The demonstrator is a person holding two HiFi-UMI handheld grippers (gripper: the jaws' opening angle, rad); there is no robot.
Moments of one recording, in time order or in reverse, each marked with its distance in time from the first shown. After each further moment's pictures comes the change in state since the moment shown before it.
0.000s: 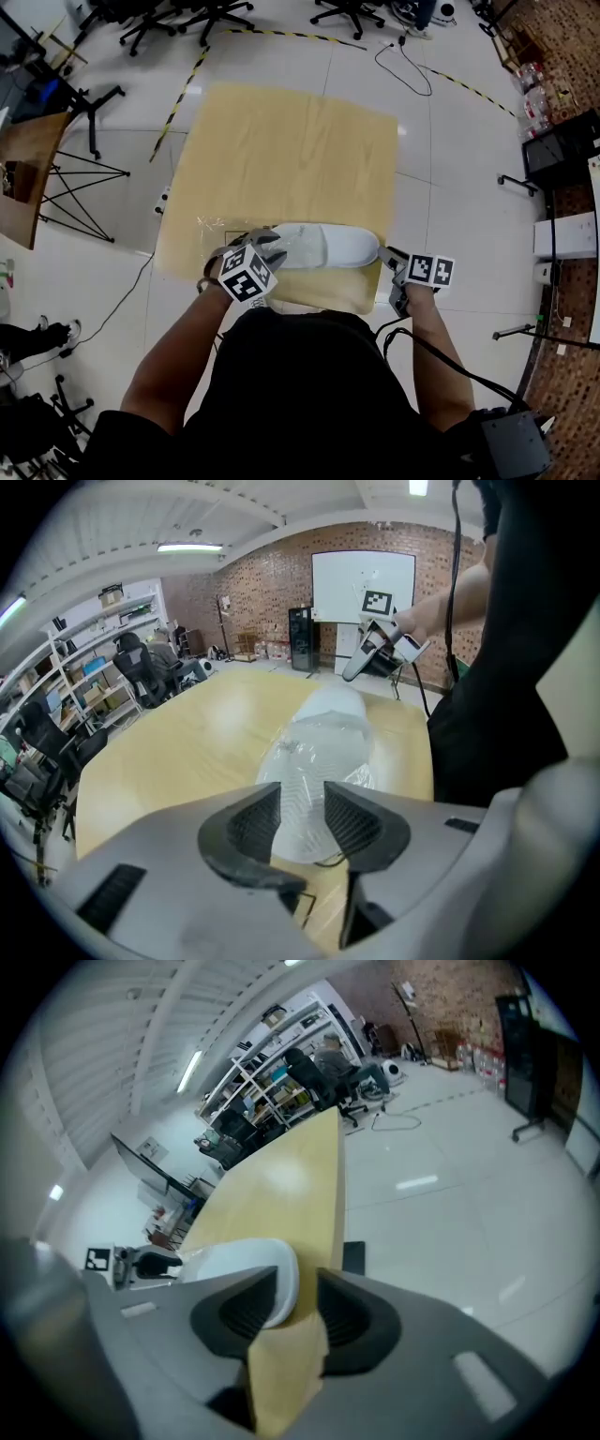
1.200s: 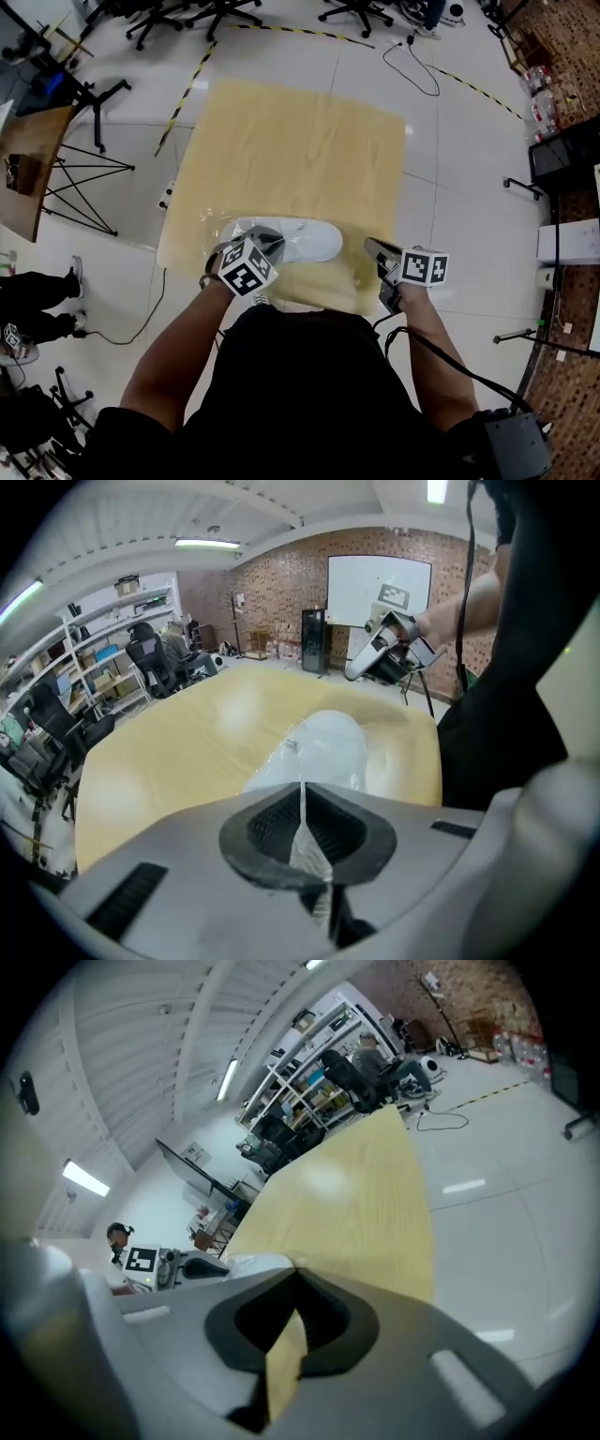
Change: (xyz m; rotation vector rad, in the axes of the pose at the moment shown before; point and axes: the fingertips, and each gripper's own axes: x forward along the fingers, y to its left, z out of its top) left arm 0.001 0.012 -0.006 -0.067 0.015 0.022; right arm 0.021 0.076 0.011 -0.080 -0.002 0.259
